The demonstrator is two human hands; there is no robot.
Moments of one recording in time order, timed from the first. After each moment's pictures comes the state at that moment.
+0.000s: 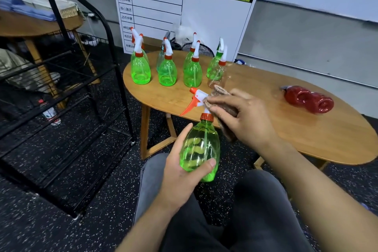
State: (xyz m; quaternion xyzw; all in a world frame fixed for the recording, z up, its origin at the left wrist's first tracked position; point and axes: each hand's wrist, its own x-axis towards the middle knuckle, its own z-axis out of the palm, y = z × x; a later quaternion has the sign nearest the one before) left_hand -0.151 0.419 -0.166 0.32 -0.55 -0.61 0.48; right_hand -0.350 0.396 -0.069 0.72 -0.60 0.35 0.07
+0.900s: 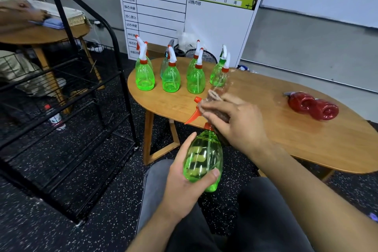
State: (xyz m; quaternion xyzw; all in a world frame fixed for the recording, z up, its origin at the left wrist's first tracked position) left_hand -0.147 0.423 -0.163 0.31 -0.56 -0.62 0.46; right_hand -0.327 0.388 -0.064 0.73 -0.59 0.31 0.13
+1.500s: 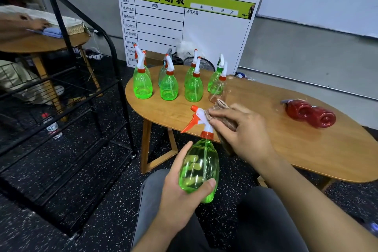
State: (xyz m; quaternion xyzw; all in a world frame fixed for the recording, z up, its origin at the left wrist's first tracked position) left_hand -0.145 0.421 -0.159 0.31 -0.55 -0.63 0.46; right_hand -0.347 0.388 -0.071 0.69 -0.62 0.36 0.07
